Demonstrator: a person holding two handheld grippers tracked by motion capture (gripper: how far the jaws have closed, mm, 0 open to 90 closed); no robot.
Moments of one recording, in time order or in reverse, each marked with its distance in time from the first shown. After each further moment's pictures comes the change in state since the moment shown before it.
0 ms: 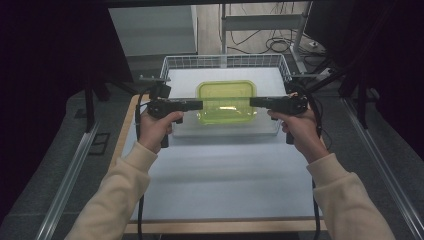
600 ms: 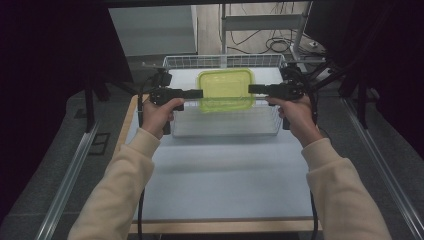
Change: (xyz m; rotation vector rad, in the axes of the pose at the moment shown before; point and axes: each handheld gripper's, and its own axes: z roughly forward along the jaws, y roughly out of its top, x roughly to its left) left arm 0.020 0.027 0.012 0.000 -0.006 -0.034; right arm -0.011 0.030 0.014 -0.004 -0.044 0.026
